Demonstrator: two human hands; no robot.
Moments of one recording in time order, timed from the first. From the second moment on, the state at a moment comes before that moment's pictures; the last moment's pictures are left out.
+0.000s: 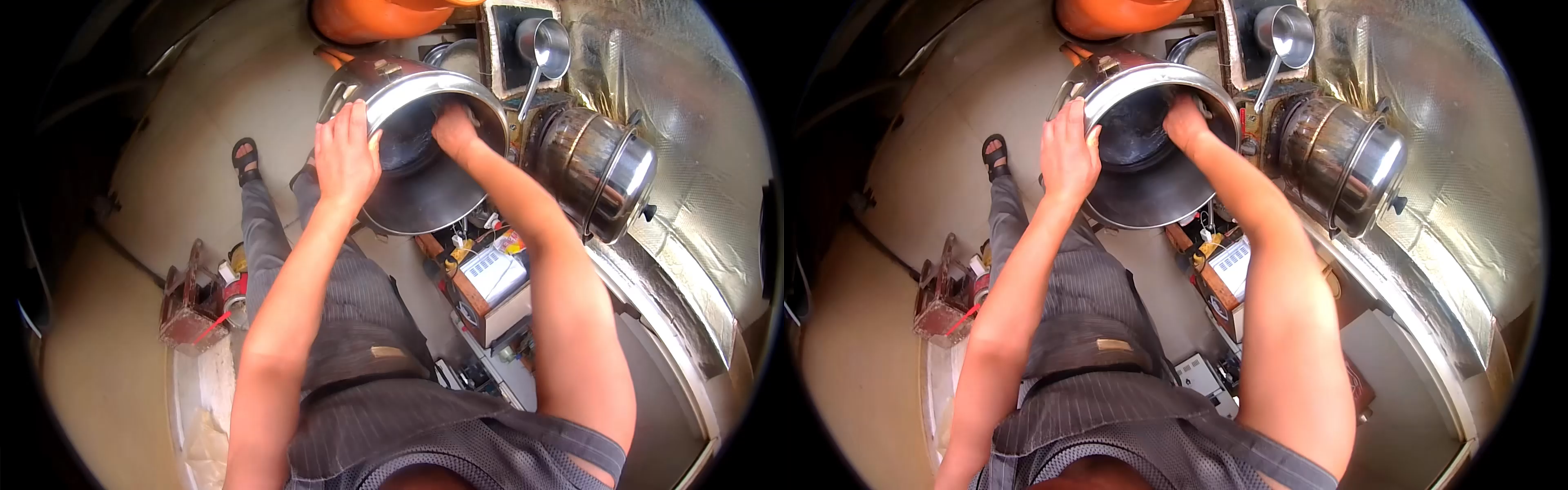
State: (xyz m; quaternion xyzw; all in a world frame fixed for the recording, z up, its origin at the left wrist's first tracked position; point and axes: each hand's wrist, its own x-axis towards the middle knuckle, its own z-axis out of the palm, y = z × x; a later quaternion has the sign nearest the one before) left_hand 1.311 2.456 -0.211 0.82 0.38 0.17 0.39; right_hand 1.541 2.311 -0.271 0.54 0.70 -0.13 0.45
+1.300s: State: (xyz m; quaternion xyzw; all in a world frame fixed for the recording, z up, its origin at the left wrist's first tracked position) left_hand 1.317 2.444 -0.214 0.80 0.40 0.19 0.40; right_hand 1.556 2.332 -0.335 0.77 0.50 -0.34 0.21
